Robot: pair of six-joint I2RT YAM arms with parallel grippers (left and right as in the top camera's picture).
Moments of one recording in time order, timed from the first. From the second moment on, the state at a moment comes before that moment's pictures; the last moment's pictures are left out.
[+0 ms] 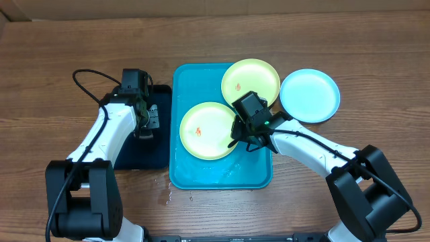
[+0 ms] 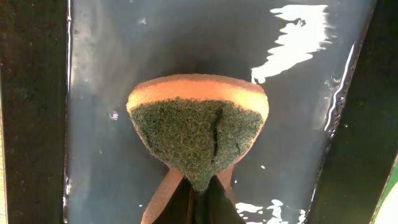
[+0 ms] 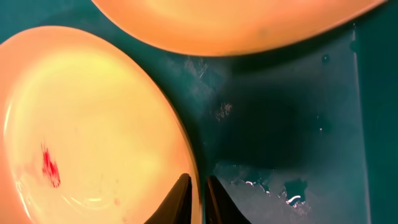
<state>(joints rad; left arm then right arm) -0.03 1.72 1.10 -0.71 -0.15 -0.18 0.62 1.78 1.04 -0.42 0.00 0.83</state>
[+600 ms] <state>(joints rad) -0.03 1.72 1.09 -0.69 -0.14 -0.18 0.62 1.80 1.04 -0.42 0.01 0.90</state>
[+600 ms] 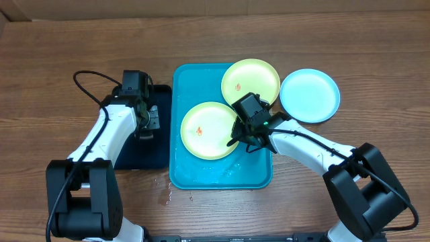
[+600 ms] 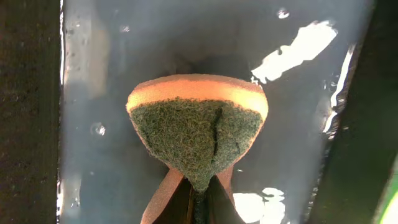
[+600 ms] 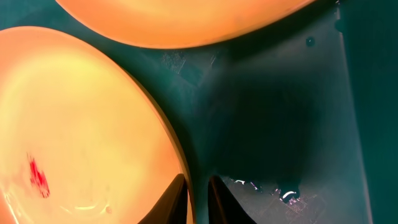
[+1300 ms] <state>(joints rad) -0.03 1.72 1.07 -0.59 -0.06 -0.09 0.62 1.80 1.04 -0.41 0.01 0.91</state>
